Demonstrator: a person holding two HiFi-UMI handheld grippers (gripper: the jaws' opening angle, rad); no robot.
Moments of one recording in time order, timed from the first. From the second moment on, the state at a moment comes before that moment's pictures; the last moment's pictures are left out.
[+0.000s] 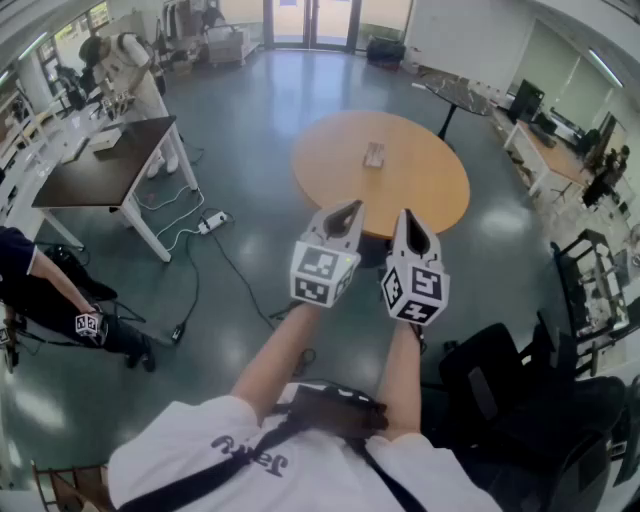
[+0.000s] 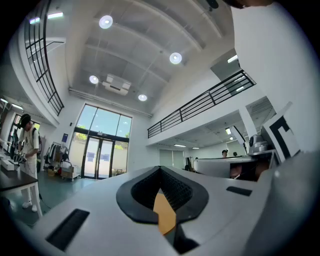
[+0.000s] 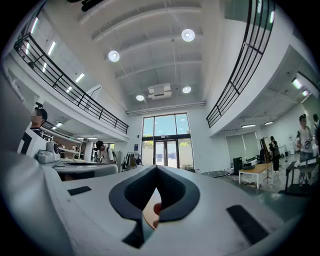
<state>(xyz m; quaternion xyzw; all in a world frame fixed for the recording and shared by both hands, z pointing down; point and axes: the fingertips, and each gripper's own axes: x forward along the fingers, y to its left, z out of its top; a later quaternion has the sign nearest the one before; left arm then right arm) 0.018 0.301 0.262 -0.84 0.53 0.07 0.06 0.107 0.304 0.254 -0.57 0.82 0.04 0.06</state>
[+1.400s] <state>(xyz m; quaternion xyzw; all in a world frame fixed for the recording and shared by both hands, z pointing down) -0.021 0.140 0.357 -0.80 0.60 0.03 -0.03 0.125 0.143 0.357 -0.55 0.84 -0.05 0.02</state>
